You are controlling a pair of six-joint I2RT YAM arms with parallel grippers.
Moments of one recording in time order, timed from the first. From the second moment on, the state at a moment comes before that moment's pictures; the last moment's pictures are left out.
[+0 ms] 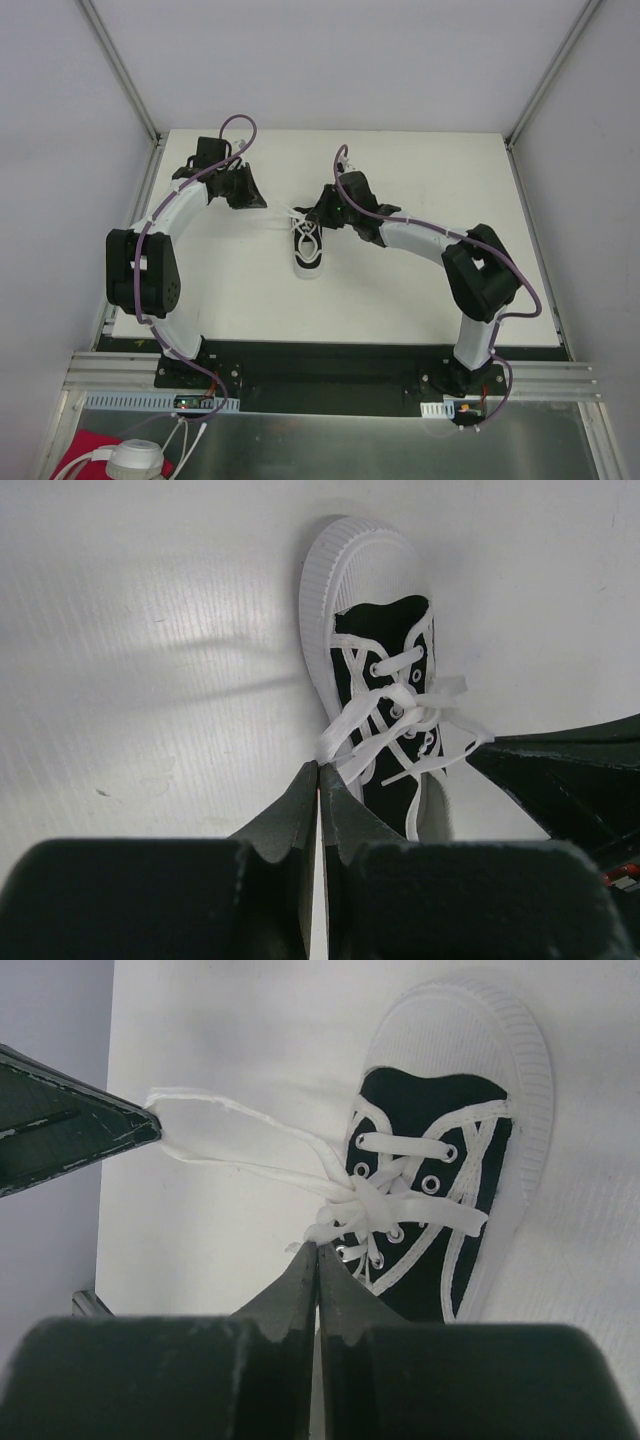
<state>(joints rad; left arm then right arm) -0.12 1.70 1.31 -0.52 0.47 -0.39 0.71 1.85 1.23 0.05 -0.12 0.79</state>
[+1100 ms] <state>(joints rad) -0.12 1.70 1.31 -0.52 0.47 -0.39 0.78 1.95 1.35 0.05 -0.21 0.79</state>
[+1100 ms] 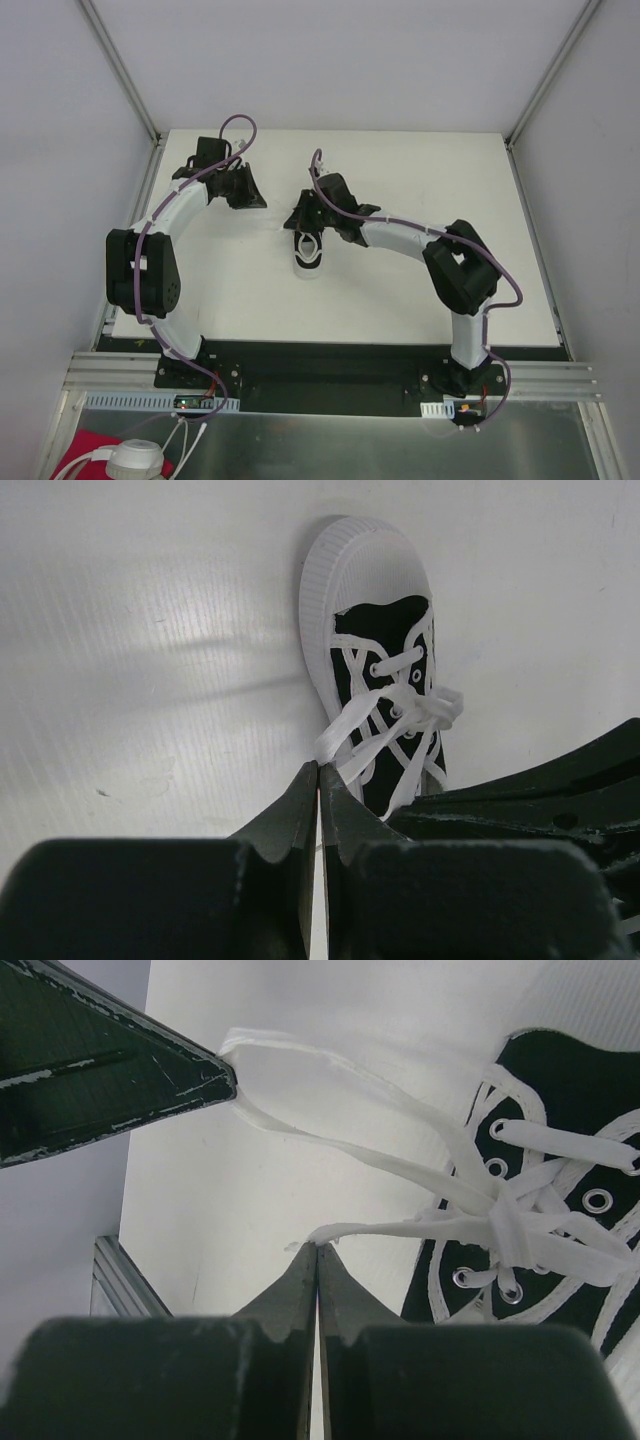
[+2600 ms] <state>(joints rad) -0.12 1.70 1.31 -0.52 0.47 -0.39 0.79 1.97 1.37 0.02 -0.25 0.74</state>
